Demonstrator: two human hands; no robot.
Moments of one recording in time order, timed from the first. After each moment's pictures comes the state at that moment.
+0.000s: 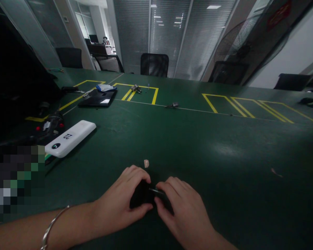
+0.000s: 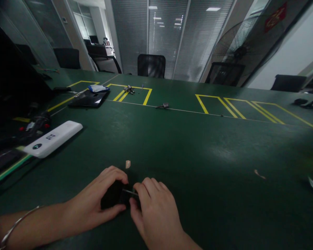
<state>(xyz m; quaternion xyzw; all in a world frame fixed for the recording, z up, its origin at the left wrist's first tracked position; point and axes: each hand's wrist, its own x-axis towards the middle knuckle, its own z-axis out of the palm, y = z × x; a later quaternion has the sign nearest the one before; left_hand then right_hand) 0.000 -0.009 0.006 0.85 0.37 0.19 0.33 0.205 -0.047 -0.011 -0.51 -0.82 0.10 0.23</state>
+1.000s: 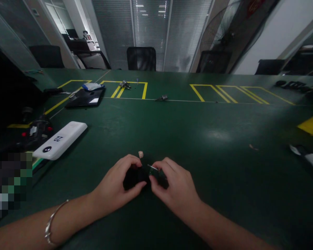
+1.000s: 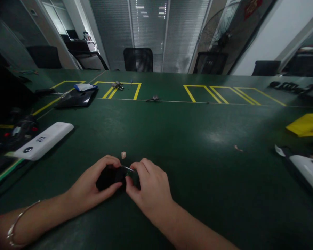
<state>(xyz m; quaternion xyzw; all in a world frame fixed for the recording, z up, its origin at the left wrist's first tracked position) -0.004 -0.005 0.010 0.85 0.38 0.23 0.29 0.200 -0.046 0.002 -0.56 -0.76 0.11 0.30</state>
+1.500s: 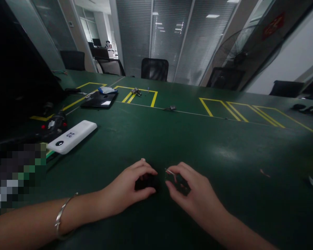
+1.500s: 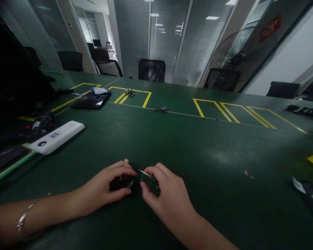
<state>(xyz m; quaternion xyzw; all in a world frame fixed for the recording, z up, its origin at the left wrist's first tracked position) 0.019 0.000 0.015 0.80 0.37 0.22 0.41 0.242 -0.034 0.035 -0.53 -0.78 0.21 0.26</state>
